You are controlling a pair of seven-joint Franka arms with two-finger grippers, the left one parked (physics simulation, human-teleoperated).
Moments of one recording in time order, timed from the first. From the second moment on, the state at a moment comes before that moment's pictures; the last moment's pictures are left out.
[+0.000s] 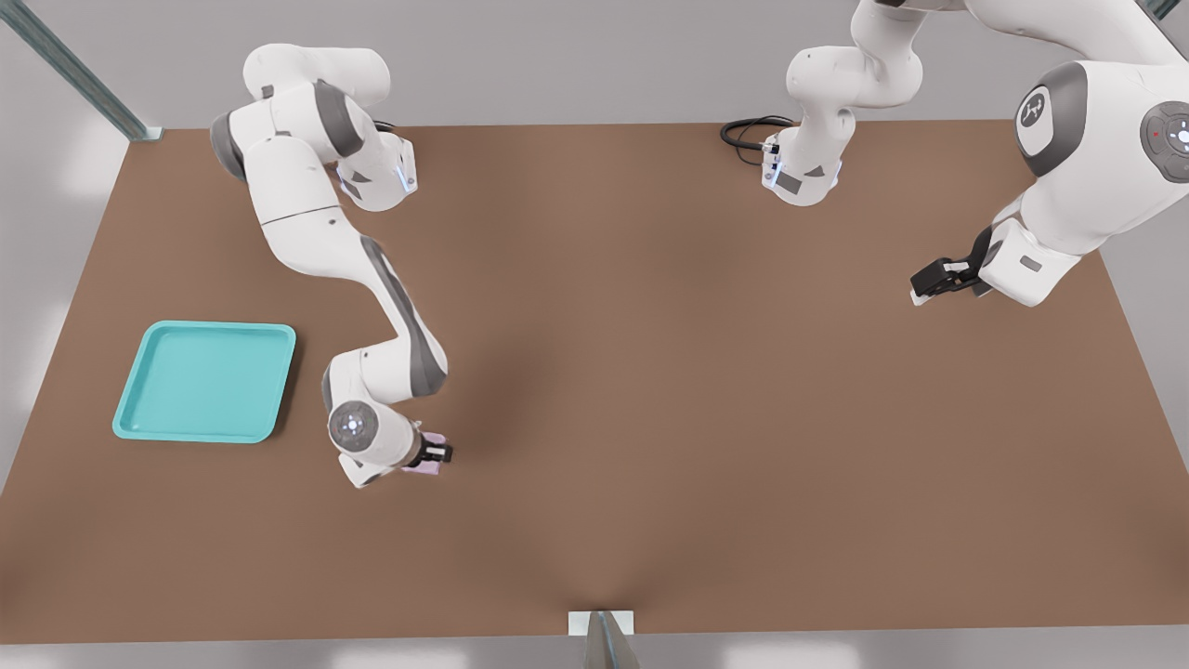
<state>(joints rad) 0.20 0.75 0.08 -1.47 -0.01 2.13 0.42</state>
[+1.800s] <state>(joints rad) 0.24 0.03 -0.15 -1.50 -0.05 1.59 -0.16</state>
